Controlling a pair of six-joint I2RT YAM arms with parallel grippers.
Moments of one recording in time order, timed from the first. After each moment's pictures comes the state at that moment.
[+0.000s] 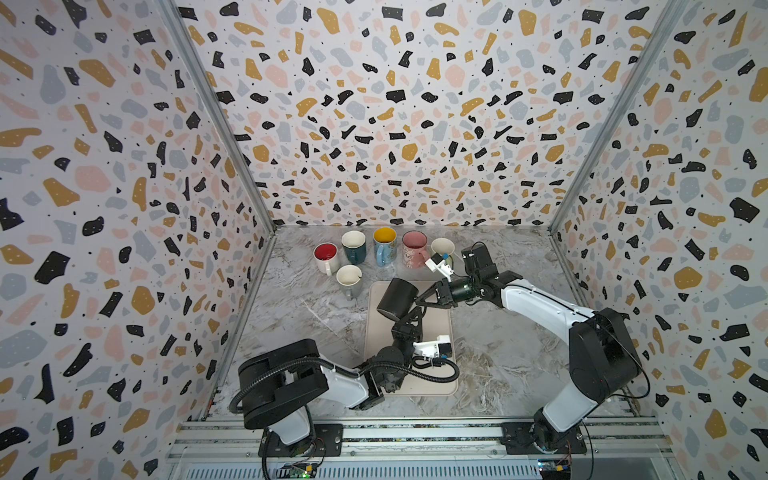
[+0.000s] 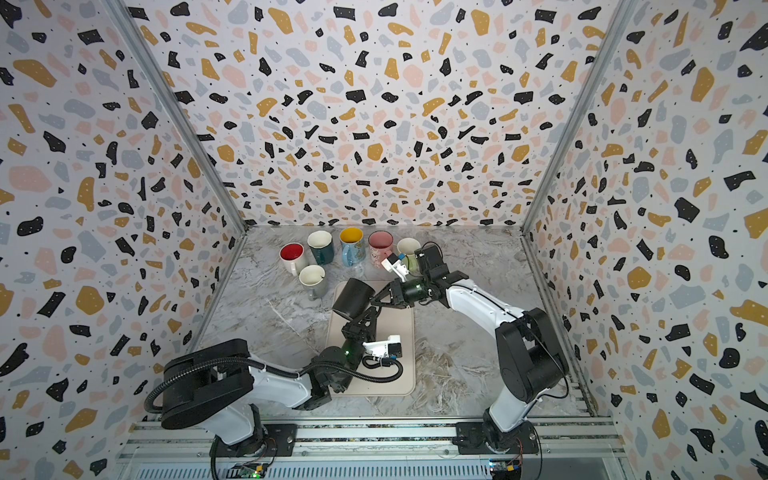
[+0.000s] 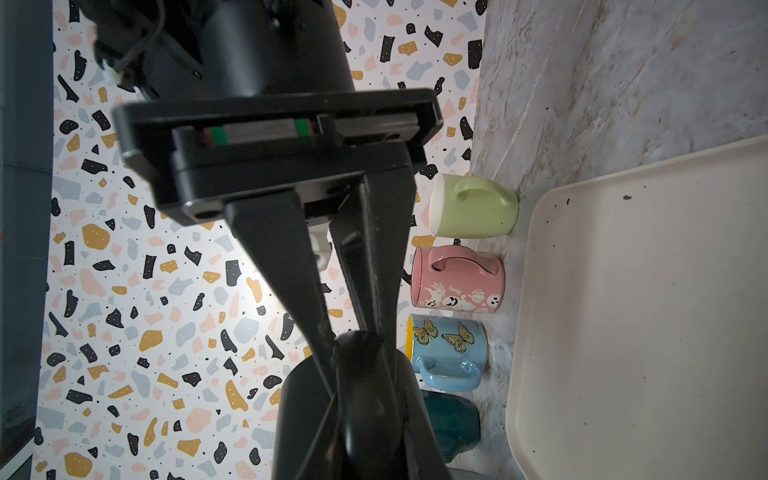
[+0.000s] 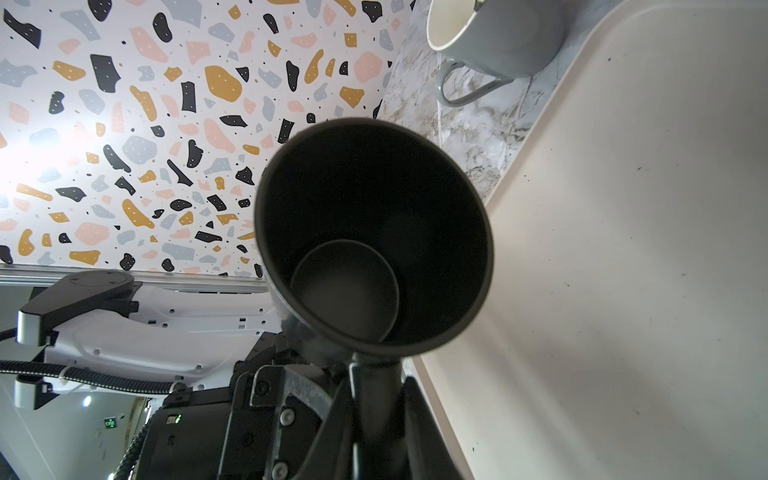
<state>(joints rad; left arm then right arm) -1.14 1.60 0.43 1.26 -0.72 1.50 0.50 1.65 1.14 -0.27 -1.08 0.48</state>
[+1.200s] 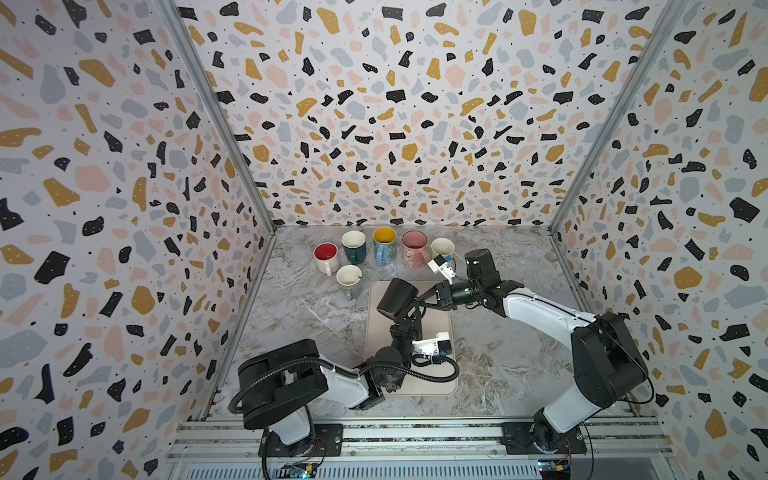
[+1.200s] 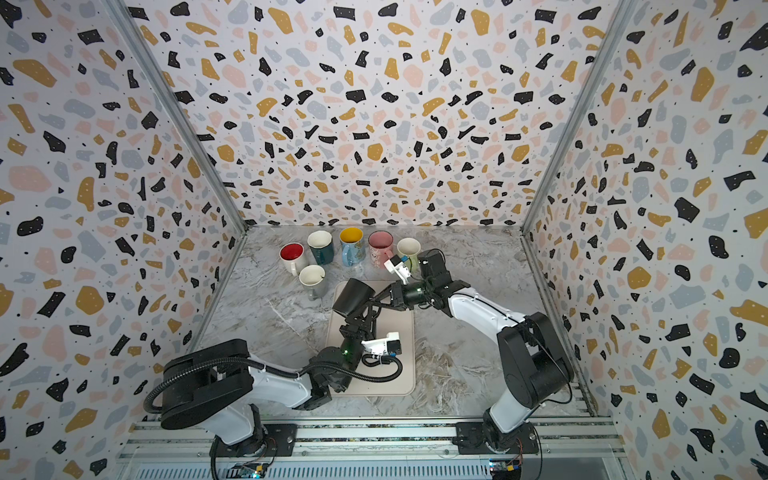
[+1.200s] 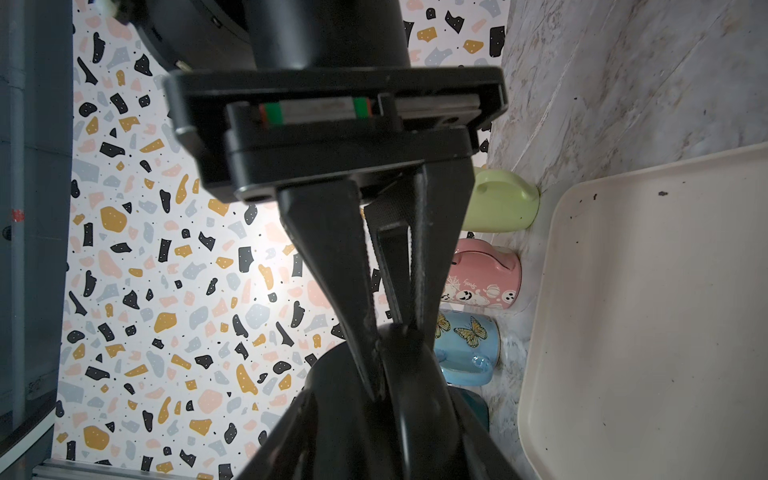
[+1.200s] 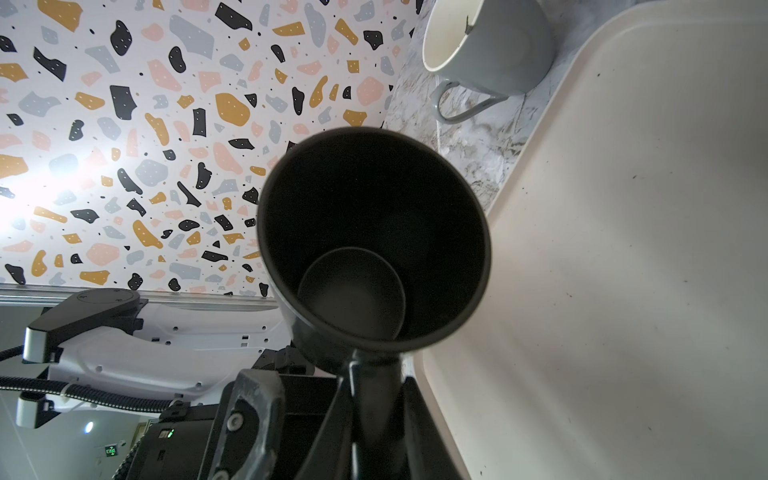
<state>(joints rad) -1.14 1.60 0.43 1.30 -0.77 1.51 0.50 1.61 1.04 -0.06 -1.05 0.62</state>
